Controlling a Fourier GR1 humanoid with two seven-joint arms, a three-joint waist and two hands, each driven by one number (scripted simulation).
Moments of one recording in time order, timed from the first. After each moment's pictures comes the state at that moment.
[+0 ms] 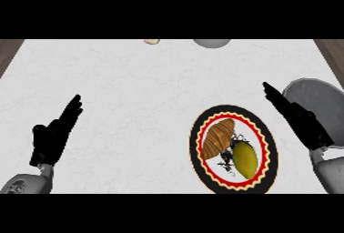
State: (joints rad) left arm -0.09 0.40 -0.13 -1.35 0.14 0.09 0.01; right arm -0.22 -0.56 0.26 -1.42 -0.15 0.06 0.08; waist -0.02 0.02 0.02
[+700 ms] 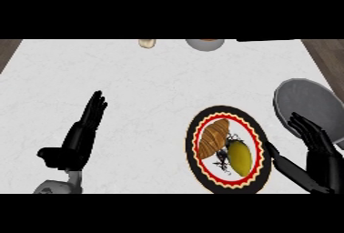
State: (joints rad) left arm -0.06 0.21 -0.19 -1.50 0.16 0.14 -0.14; right arm 0.18 -0.26 0.07 -1.70 -0.19 -0.35 -0.29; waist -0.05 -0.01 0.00
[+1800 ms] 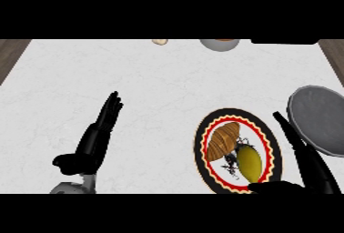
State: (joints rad) left arm -0.05 0.14 -0.25 -1.56 0.10 0.13 -0.13; right arm 0.13 -0.50 0.31 -1.91 0.31 -0.22 0.39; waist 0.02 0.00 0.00
